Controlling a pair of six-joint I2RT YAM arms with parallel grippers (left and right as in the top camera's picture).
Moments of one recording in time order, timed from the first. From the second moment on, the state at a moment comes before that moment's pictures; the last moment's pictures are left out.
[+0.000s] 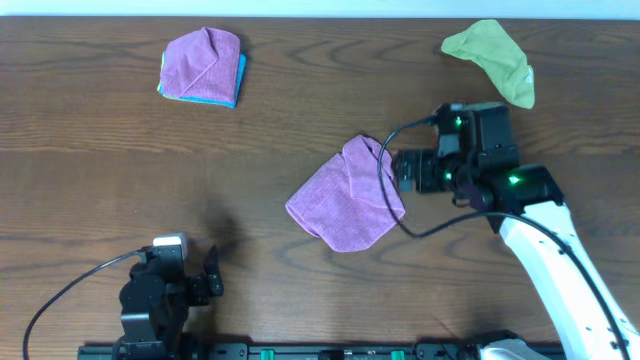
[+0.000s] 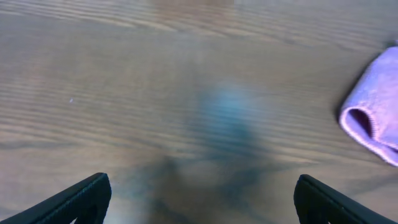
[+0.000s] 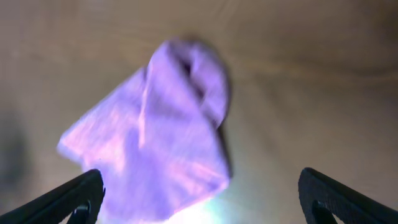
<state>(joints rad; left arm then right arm) 0.02 0.01 0.24 -0.83 0.07 -0.08 0.23 1.32 1.05 -0.76 -0.21 0.19</state>
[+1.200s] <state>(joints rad) 0.02 0.84 0.72 -0.81 0.59 -0.60 0.51 1.66 1.00 -0.56 -0.03 -0.07</state>
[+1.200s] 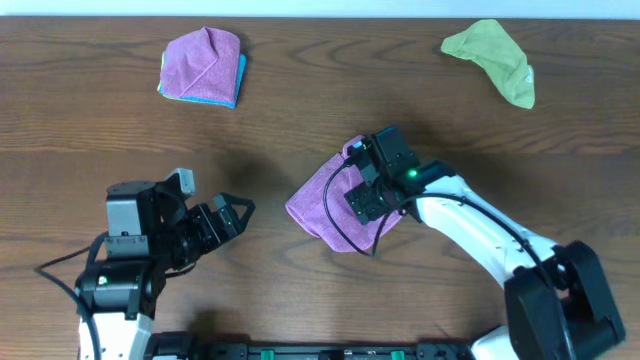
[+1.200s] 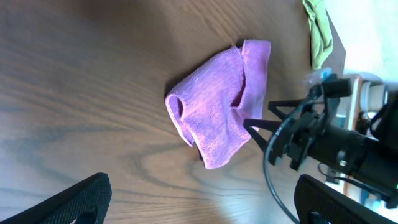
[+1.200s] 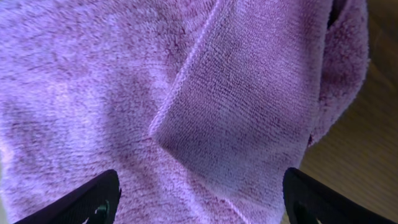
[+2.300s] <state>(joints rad) 0.02 0.85 0.72 -0.81 0.60 -0.65 0.54 1.77 1.00 -0.47 -0.03 -0.09</state>
